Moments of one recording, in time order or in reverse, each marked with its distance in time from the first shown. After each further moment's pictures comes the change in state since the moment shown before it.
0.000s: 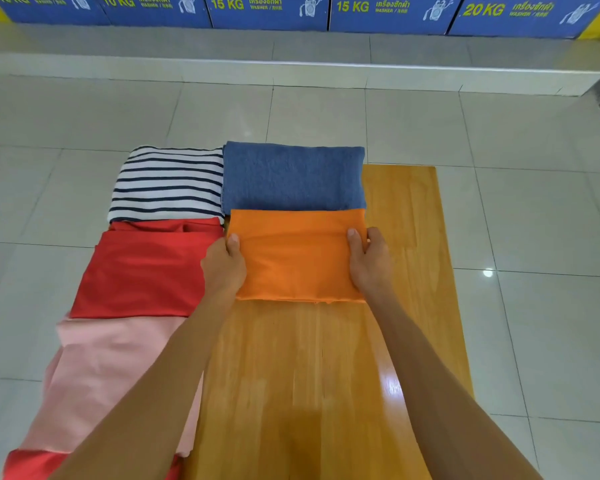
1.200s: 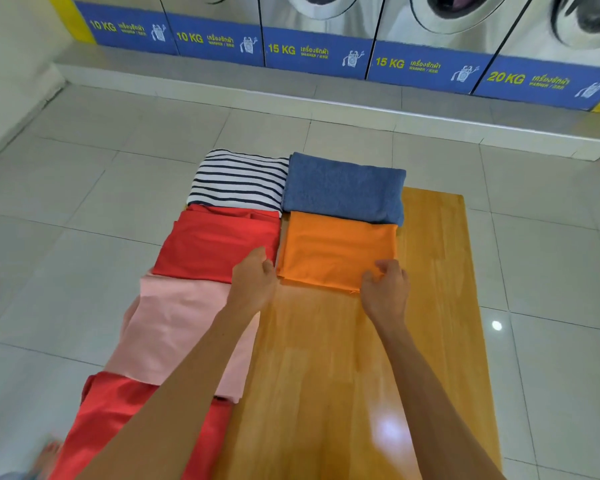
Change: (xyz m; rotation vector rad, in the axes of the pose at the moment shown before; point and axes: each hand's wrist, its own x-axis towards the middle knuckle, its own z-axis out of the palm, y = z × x) left_hand -0.068 -0.043 -0.082 0.068 -0.099 0.229; right_hand -0.108 -0.025 0.013 -0.082 0.041 -0.025
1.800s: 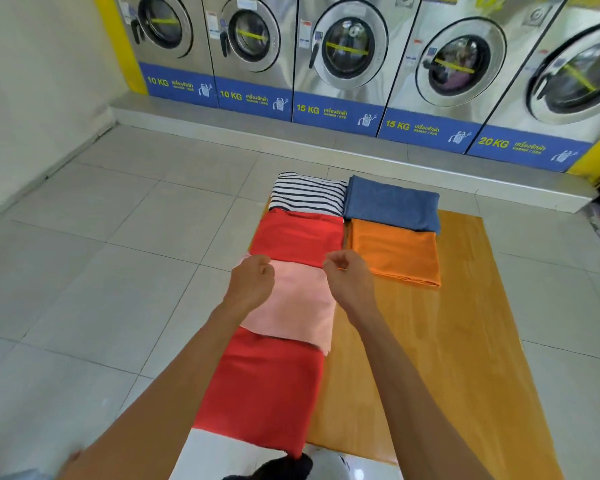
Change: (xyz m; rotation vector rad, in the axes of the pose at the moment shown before) left_hand -0.105 -0.111 -0.174 -0.158 -0.027 -0.069; right_hand -0.216 -0.133 0.078 0.233 -0.173 -0.251
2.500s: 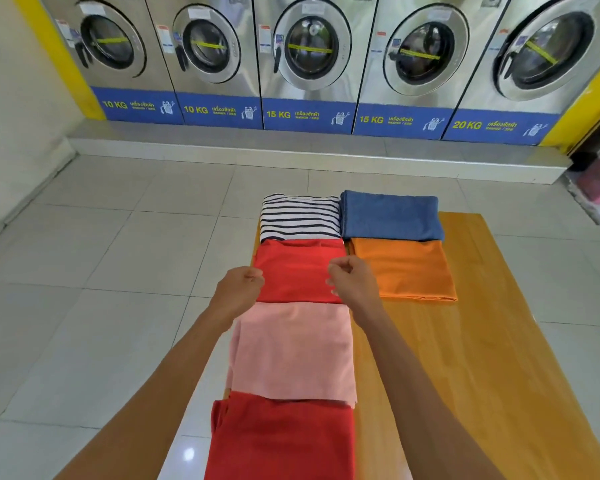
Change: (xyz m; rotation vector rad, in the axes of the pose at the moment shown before) left_hand 0.109 0.007 -0.041 -0.057 -0.184 -0.032; right_hand 0.087 -0.013 0.034 0.152 0.057 0.203
